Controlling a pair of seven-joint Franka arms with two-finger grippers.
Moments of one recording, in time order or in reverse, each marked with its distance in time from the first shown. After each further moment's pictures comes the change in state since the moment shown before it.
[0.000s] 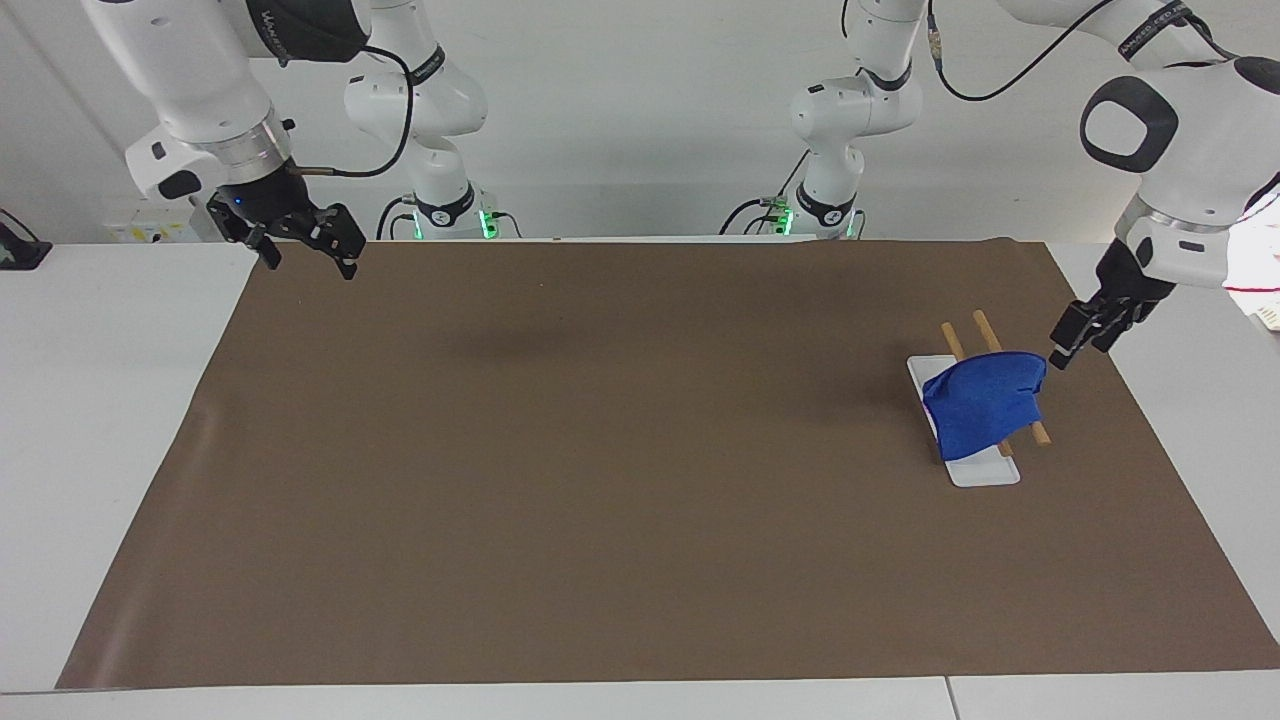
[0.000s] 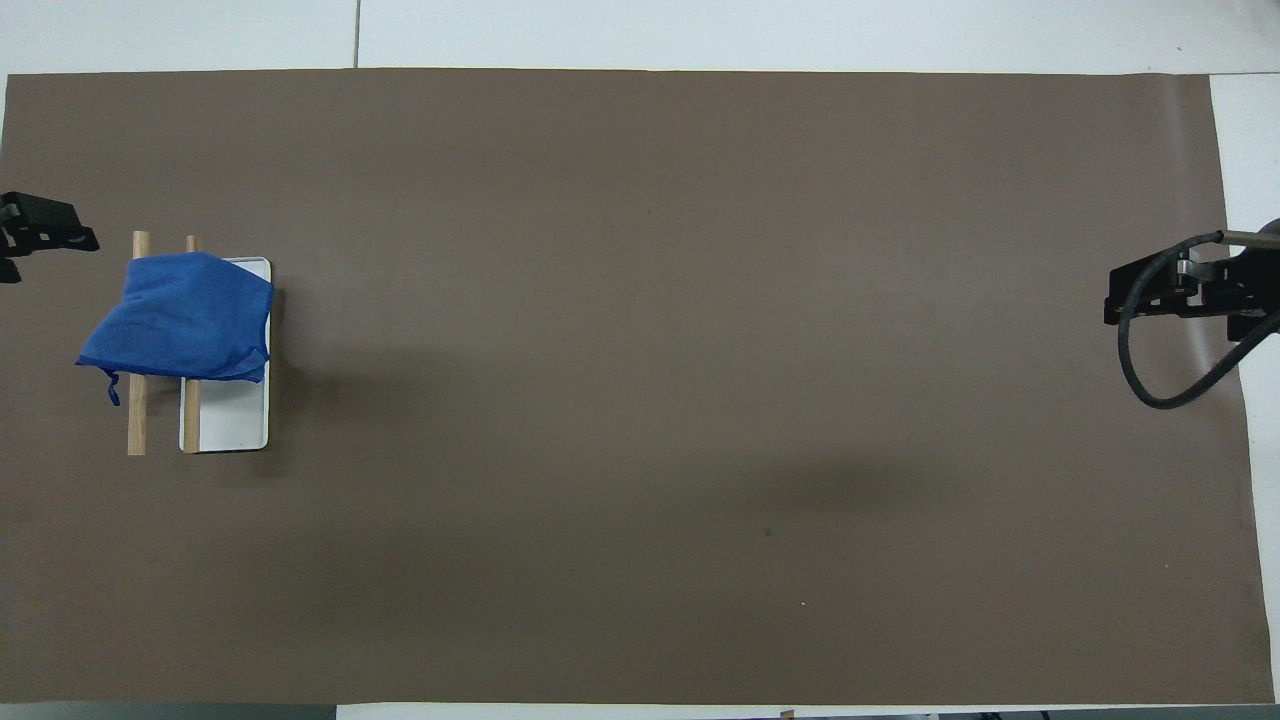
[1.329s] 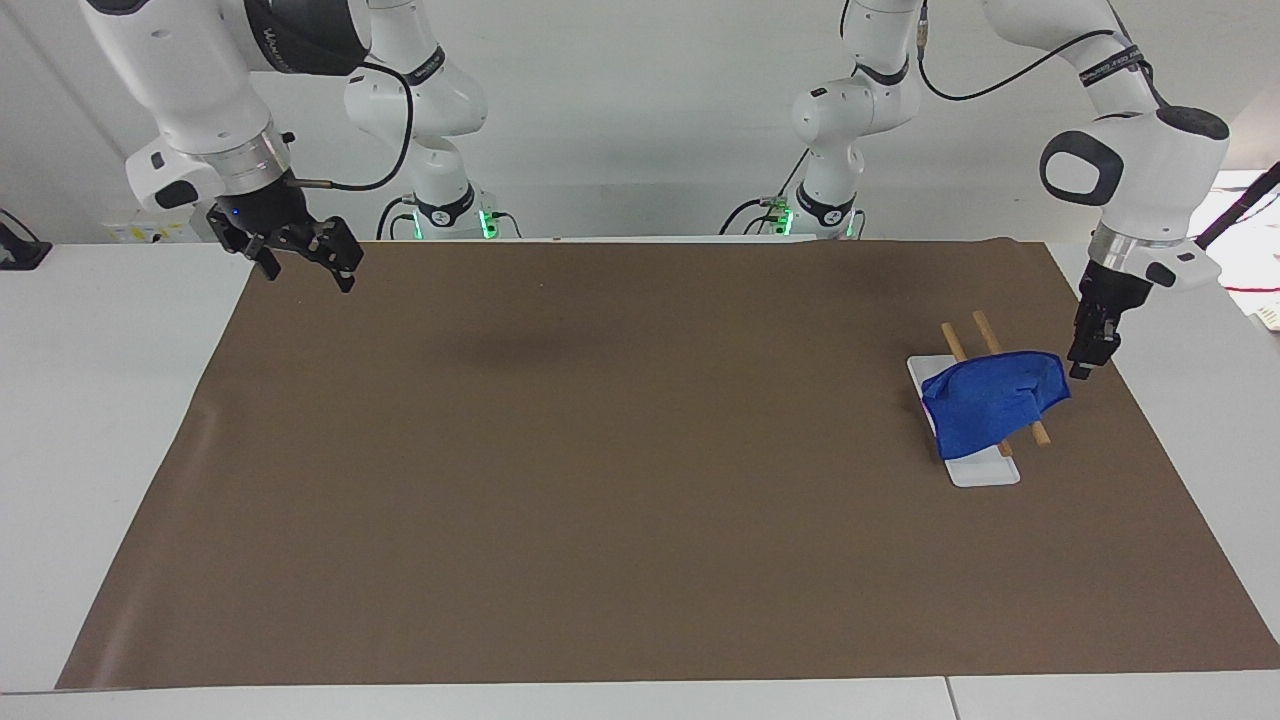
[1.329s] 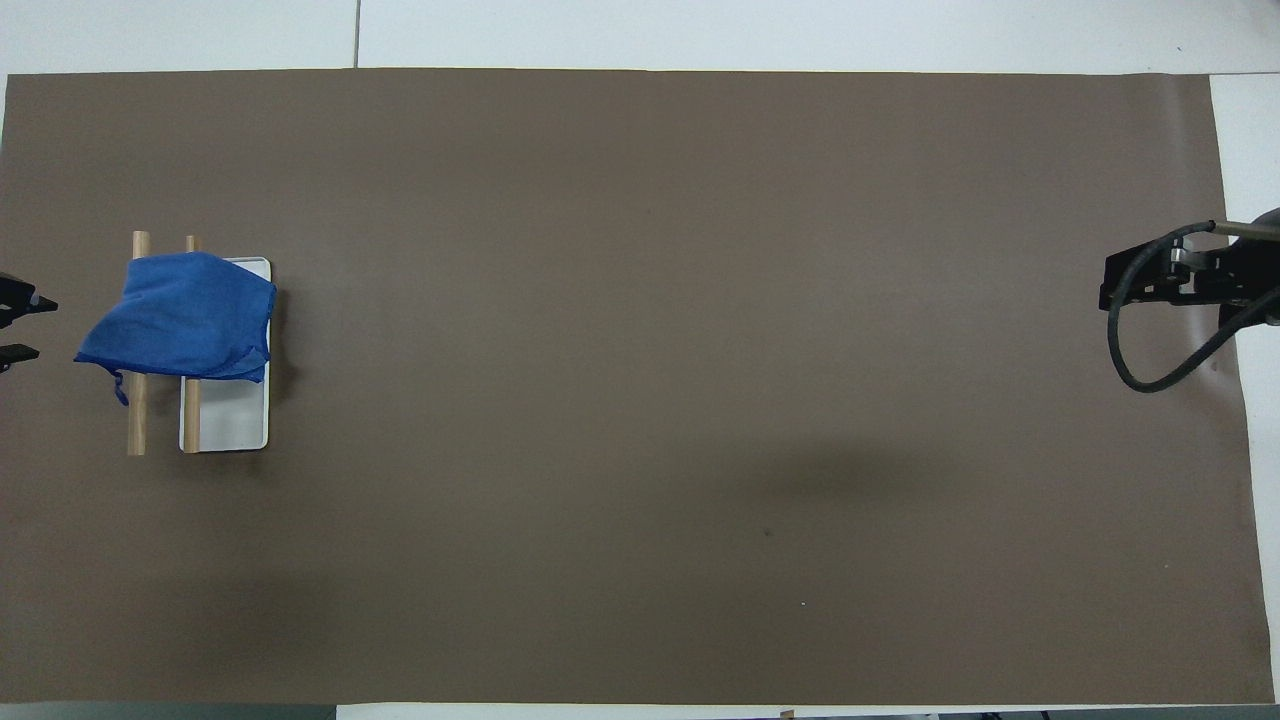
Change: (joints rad) left arm 0.193 -0.100 0.019 -0.408 -0.001 0.455 -0.548; right arm -0.005 -0.001 -0.005 -0.041 0.001 0.080 0.029
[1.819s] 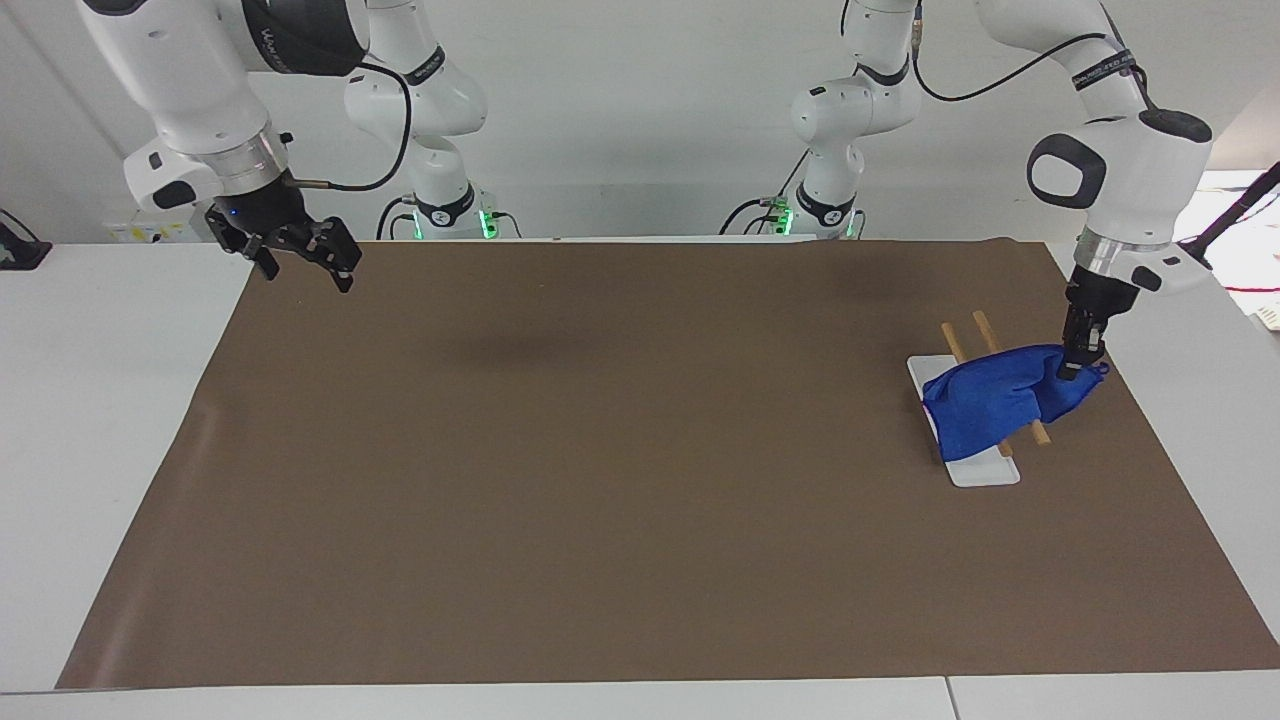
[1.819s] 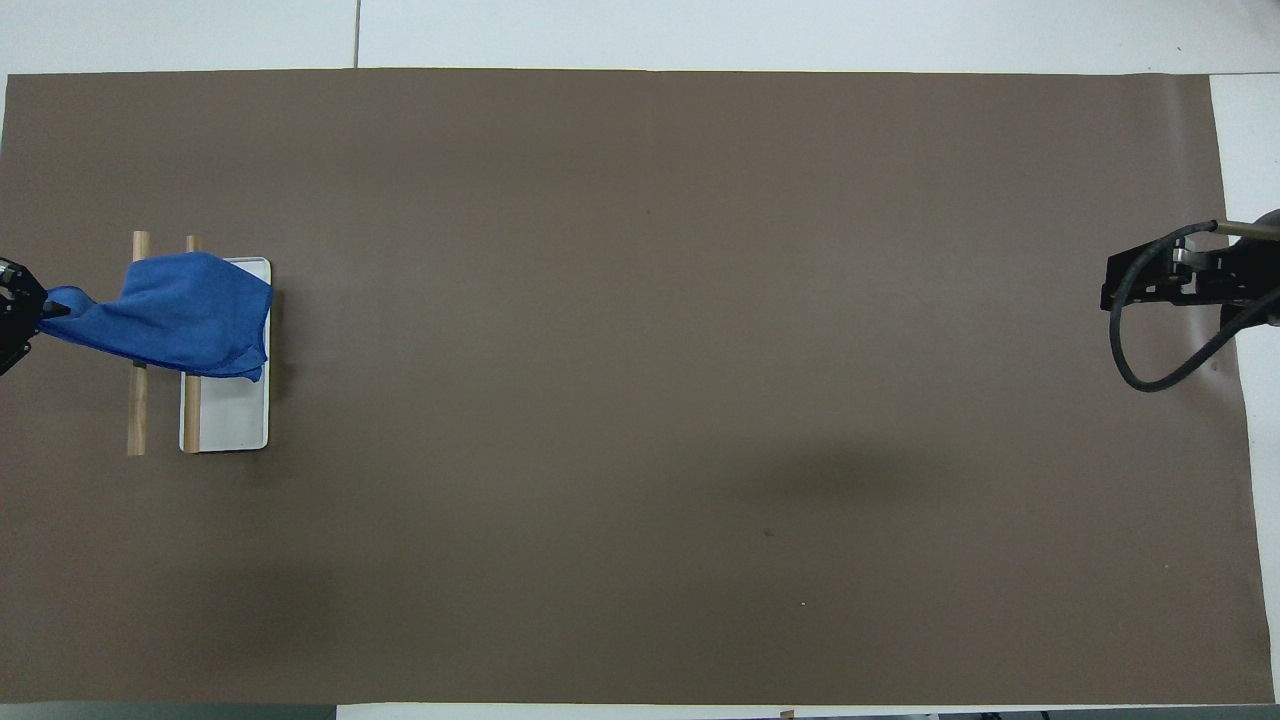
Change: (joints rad) left arm -0.035 0.001 -0.006 -0.005 0.000 0.042 -0.091; right arm -0.001 0.000 0.000 0.000 0.000 0.000 0.000
